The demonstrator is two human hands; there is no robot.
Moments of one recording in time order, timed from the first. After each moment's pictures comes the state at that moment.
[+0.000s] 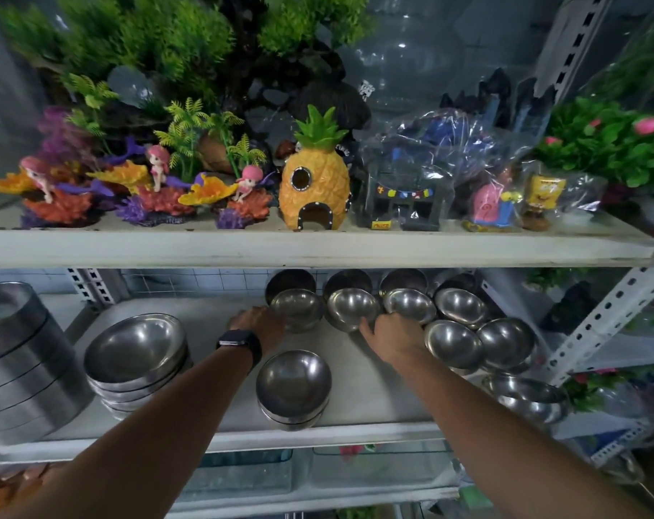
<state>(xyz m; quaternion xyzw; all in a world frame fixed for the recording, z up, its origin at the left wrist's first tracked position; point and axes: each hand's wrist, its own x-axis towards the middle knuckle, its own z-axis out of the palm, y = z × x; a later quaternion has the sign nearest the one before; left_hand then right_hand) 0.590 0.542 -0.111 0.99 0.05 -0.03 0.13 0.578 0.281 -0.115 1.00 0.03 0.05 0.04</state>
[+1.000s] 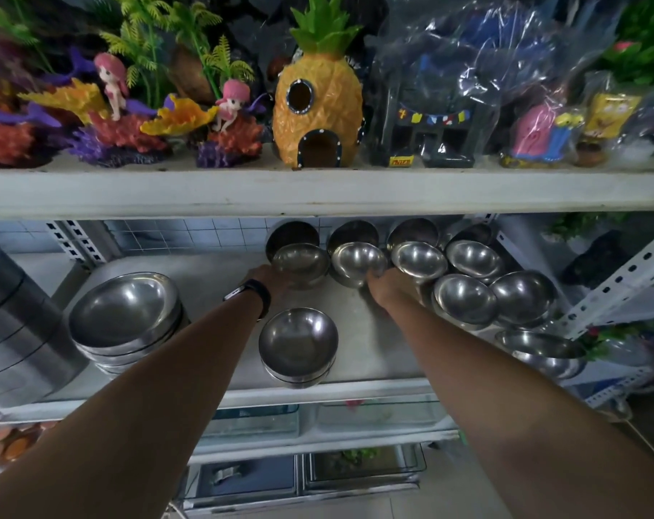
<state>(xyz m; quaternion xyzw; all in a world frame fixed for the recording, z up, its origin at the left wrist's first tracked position) 0.618 0.533 -0.131 0.91 0.14 -0.14 0.36 0.615 0.295 -0.148 0.94 -0.20 -0.06 -0.28</state>
